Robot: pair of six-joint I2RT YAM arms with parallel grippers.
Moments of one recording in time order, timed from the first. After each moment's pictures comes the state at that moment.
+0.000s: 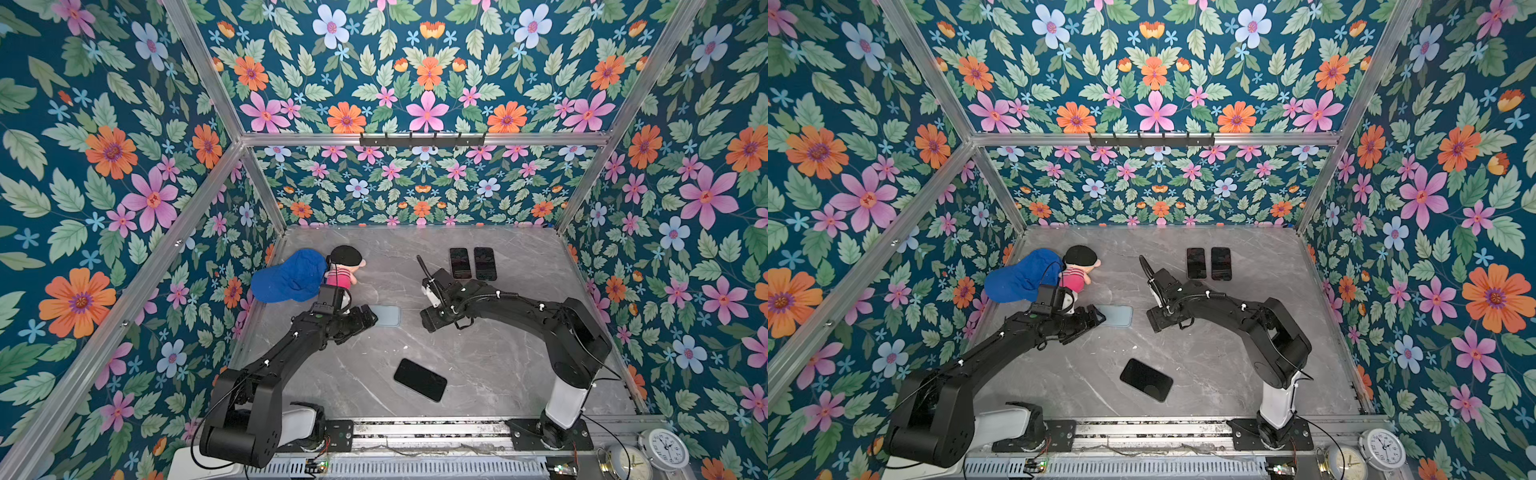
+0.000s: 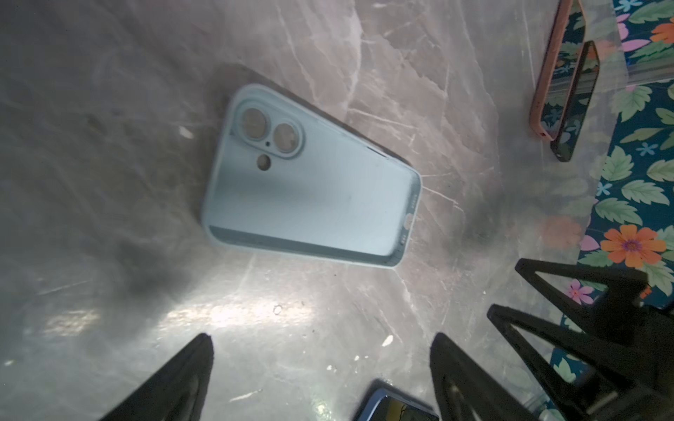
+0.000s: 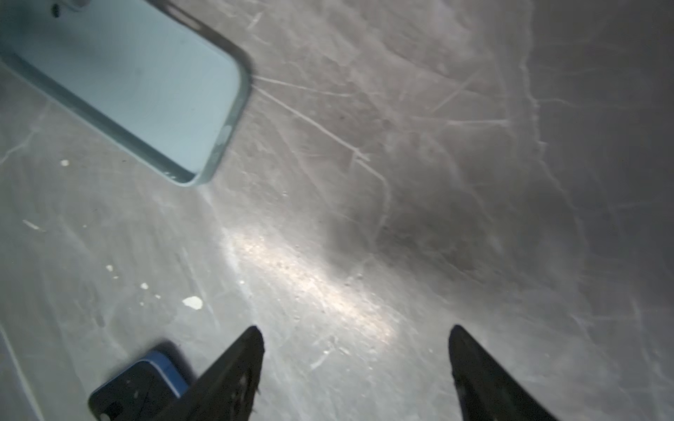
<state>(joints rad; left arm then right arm) -0.23 1.28 0.65 -0.39 0.36 -0.62 0.75 1.82 1.26 -0.60 -0.05 0.26</state>
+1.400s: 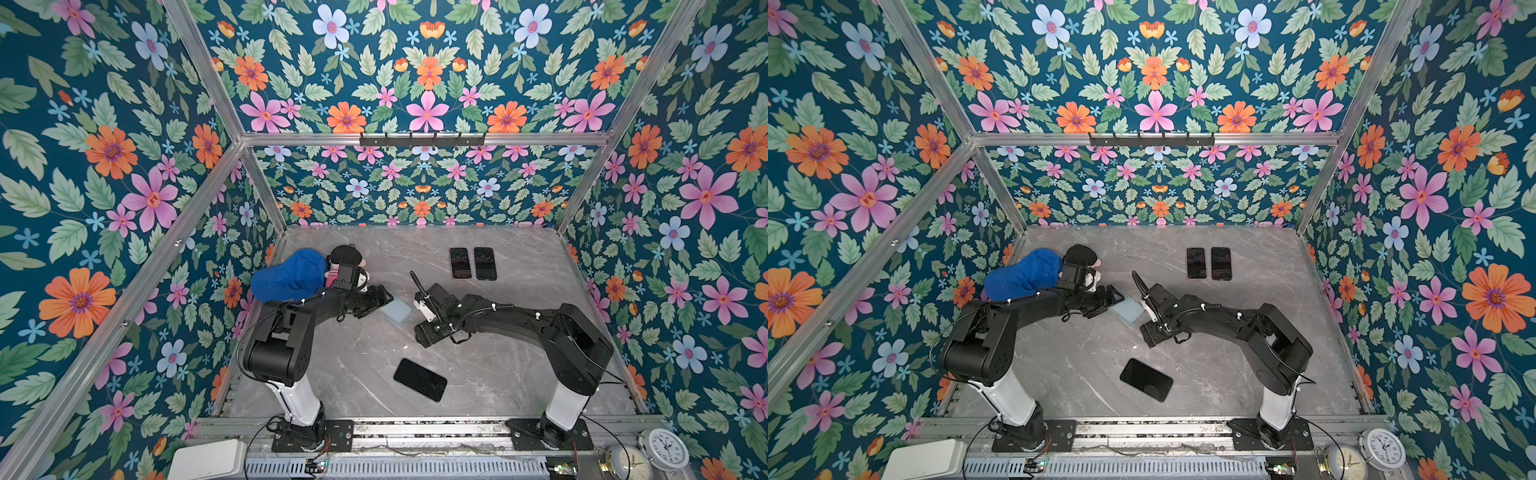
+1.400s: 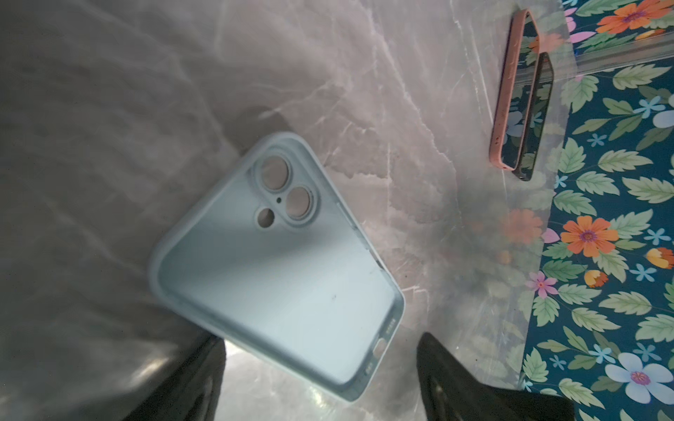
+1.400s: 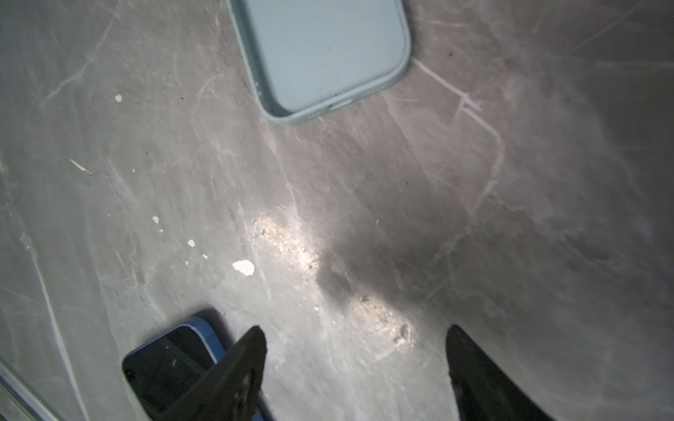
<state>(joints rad) -0.29 1.75 0.93 -0.13 0.49 -0.60 0.83 1.78 1.14 -0.51 -0.09 0.29</state>
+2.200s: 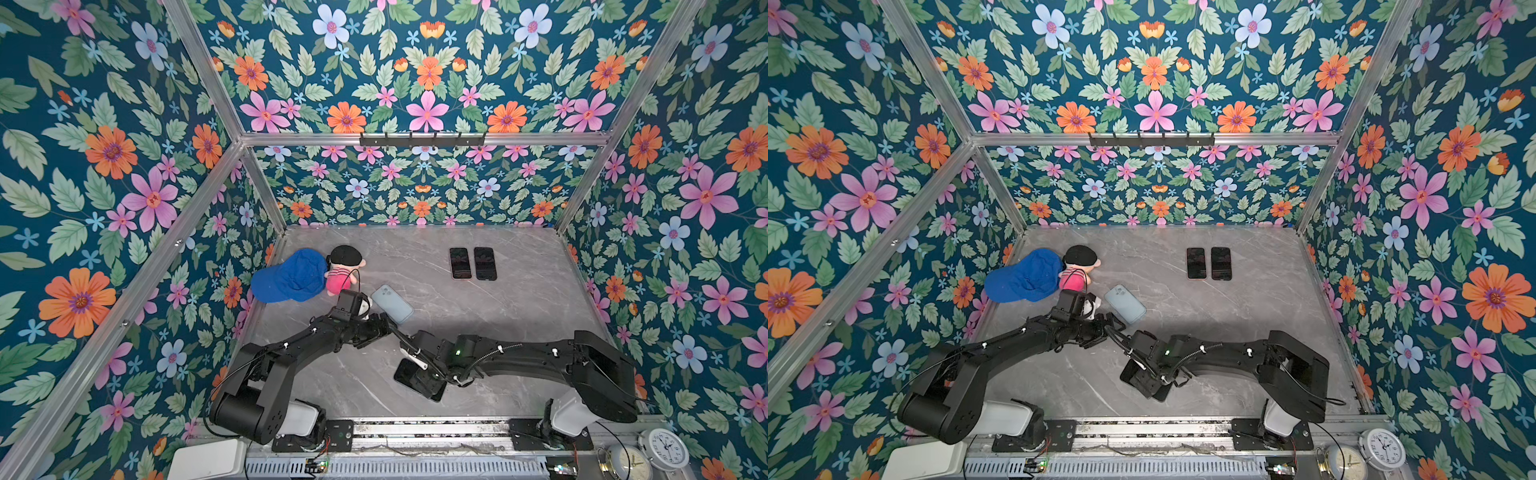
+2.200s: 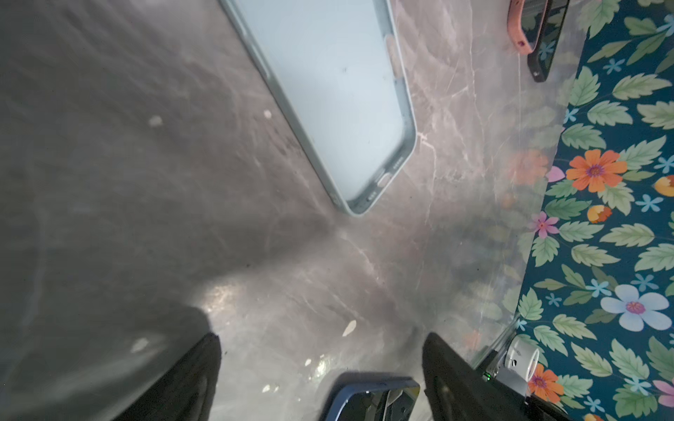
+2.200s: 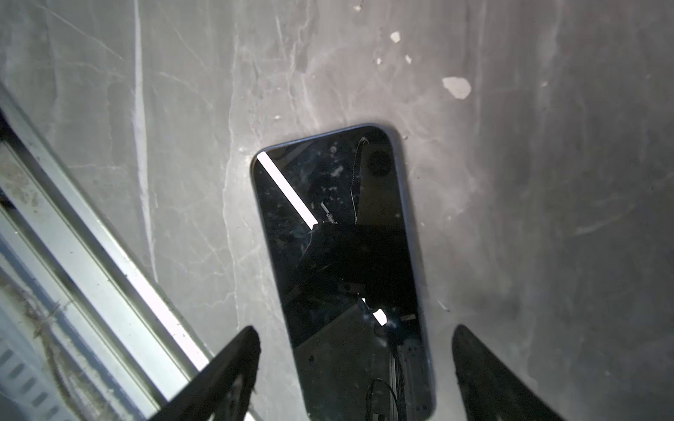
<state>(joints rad) -0.41 1.40 0.59 -0.18 0.47 -0.70 1.17 1.62 0.97 -0.55 -0.01 0.27</state>
